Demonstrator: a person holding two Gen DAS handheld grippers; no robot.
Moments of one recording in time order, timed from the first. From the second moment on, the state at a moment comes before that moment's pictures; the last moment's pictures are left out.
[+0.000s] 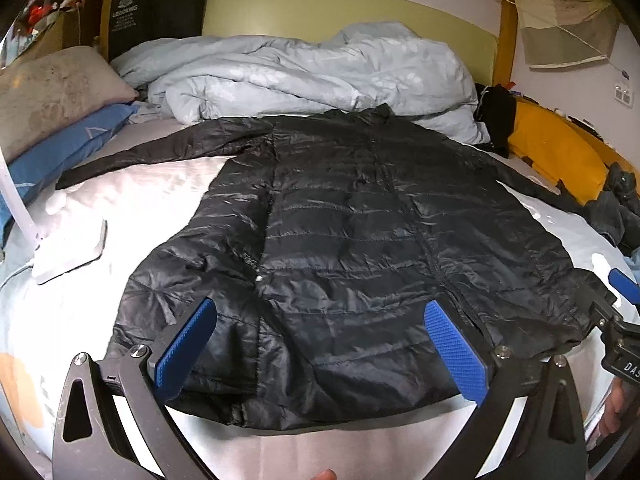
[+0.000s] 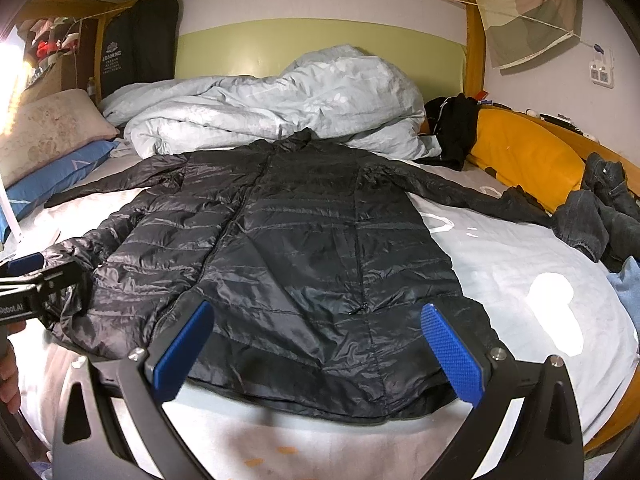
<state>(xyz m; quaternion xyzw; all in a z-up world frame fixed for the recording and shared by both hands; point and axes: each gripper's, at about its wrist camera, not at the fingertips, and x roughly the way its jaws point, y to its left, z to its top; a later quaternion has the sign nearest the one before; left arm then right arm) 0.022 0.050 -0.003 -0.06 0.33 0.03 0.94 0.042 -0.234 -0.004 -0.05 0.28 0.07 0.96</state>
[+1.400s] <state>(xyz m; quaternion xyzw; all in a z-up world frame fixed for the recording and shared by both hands) 0.013 -0.027 -0.044 0.16 0.43 -0.07 0.89 0.031 -0.185 -0.049 -0.25 0.38 0.15 0.88</state>
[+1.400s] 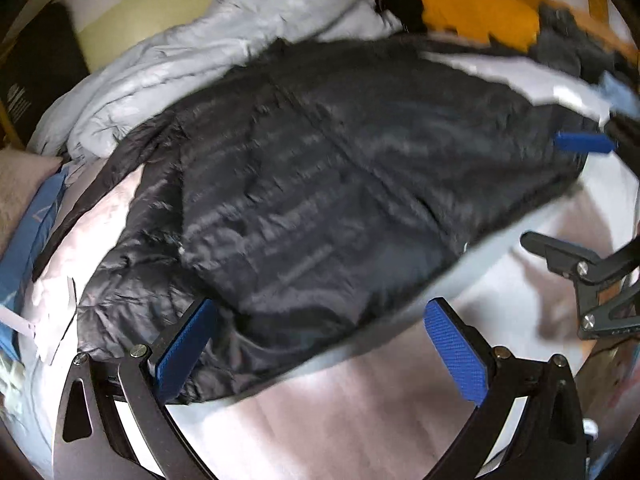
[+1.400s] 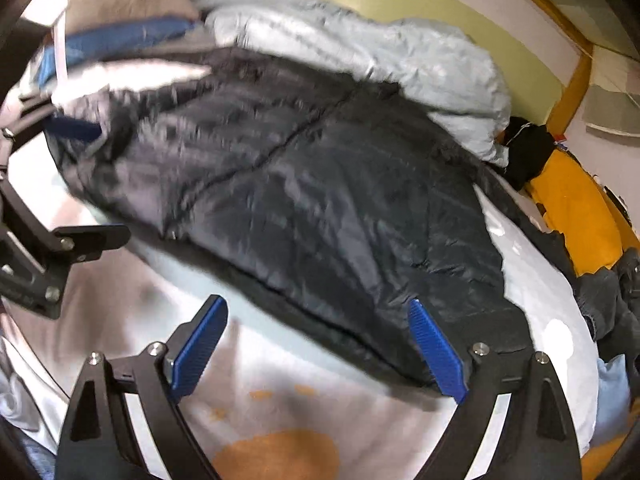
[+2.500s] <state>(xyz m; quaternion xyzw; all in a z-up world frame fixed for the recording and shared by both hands) -0.024 0.037 0.023 0.14 0.31 0.13 0.93 0.014 -0.254 0.019 -0.12 0.28 0.01 0.95</state>
